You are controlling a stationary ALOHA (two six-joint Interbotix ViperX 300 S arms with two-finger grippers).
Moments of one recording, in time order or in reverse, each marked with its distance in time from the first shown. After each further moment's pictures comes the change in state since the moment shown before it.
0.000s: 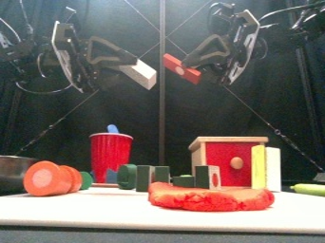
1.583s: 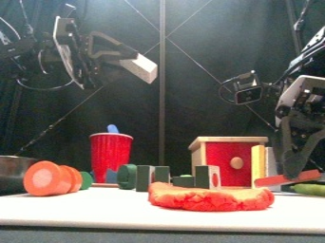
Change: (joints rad) left arm 0.000 -0.021 -0.008 -0.002 0.002 0.000; right arm 0.213 0.115 0.138 0.319 0.569 0.005
